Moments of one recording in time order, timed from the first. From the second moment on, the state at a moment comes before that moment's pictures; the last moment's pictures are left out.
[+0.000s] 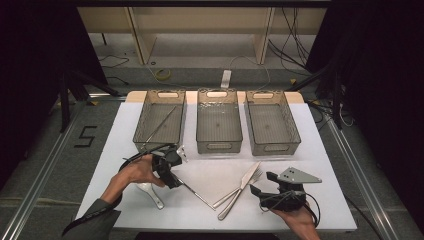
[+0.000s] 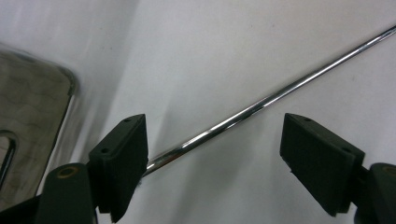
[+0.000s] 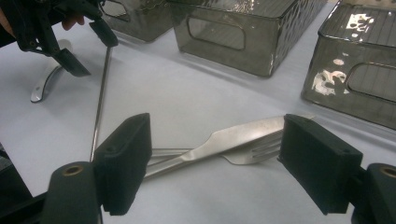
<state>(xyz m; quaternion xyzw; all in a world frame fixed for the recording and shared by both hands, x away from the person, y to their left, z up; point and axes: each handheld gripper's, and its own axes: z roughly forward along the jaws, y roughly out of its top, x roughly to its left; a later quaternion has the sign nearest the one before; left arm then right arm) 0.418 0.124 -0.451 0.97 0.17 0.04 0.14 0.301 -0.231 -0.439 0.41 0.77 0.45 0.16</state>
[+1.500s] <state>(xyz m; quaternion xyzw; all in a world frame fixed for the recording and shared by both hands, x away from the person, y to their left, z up) 0.417 0.121 -0.462 0.98 0.14 0.02 0.10 0.301 -0.230 -0.440 0.41 0.78 0.45 0.16</state>
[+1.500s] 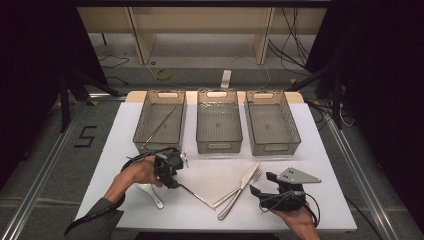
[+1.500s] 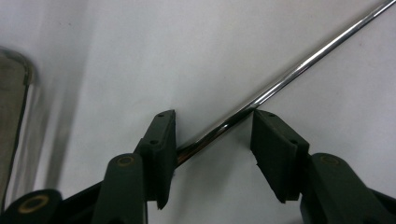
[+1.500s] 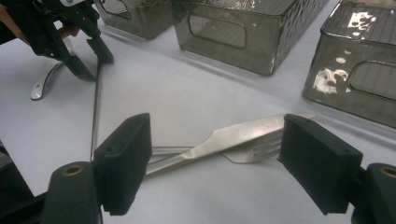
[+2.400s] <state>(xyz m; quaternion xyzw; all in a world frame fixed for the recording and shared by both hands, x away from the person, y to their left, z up) 0.400 0.135 -0.460 0.99 0.08 0.02 0.07 0.301 -0.230 -0.440 0.41 0.78 0.45 0.16</state>
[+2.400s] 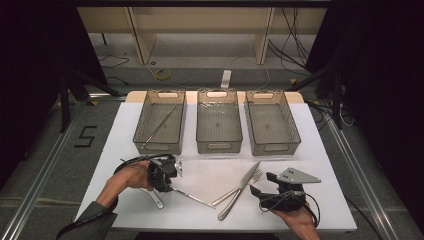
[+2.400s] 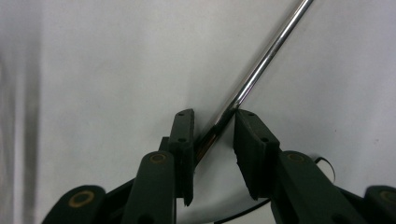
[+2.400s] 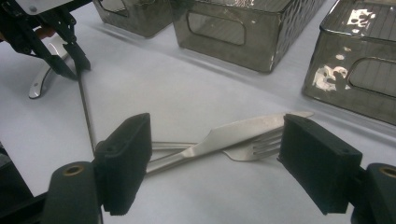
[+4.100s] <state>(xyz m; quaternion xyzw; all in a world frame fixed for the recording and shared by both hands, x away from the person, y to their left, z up) 0.399 0.144 -0.430 0.97 0.15 0.05 0.18 0.301 -0.230 -0.440 0.41 0.78 0.45 0.16</state>
